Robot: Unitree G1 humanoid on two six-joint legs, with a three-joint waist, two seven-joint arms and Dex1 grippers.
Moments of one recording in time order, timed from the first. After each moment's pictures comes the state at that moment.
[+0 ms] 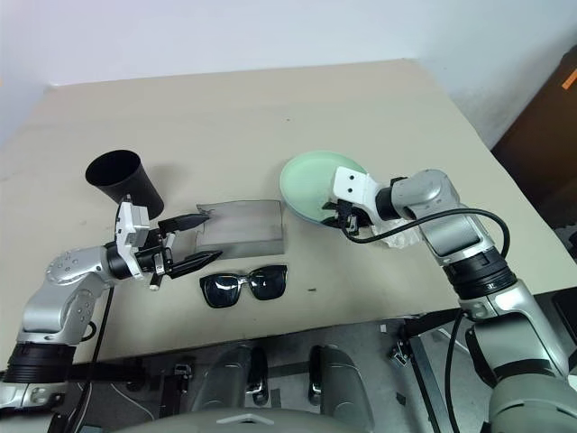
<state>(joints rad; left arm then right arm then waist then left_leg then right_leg) -0.16 0.61 0.11 -0.04 -0.51 0.19 -1.13 -0.71 -0.73 0.32 0.07 0.06 0.40 1.15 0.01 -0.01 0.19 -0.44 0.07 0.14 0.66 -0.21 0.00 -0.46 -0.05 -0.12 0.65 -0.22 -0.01</state>
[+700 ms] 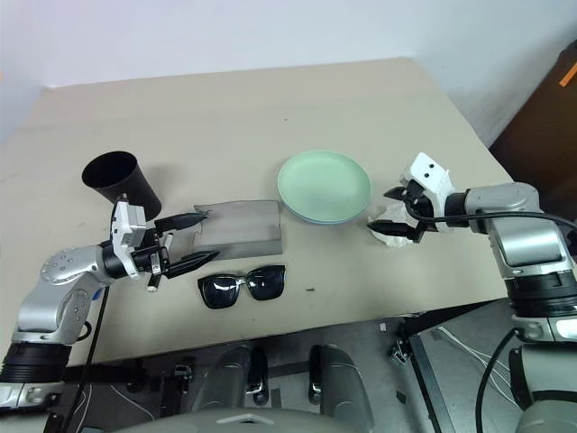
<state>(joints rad) -0.16 0.63 0.12 -0.04 -0.51 0.17 -1.14 -0.52 -0.88 0.02 0.08 0.24 0.64 1.14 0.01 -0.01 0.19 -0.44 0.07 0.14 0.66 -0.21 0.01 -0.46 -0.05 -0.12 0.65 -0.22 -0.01</state>
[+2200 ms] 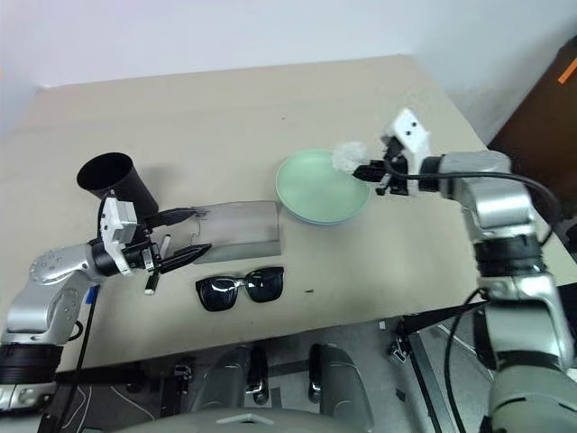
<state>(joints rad) -0.13 0.66 0.16 -0.07 -0.52 0.19 -1.10 -0.81 -0.71 0.09 0.32 0.23 0.54 1.06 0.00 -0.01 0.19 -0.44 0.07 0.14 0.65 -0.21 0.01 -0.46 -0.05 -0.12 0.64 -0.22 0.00</state>
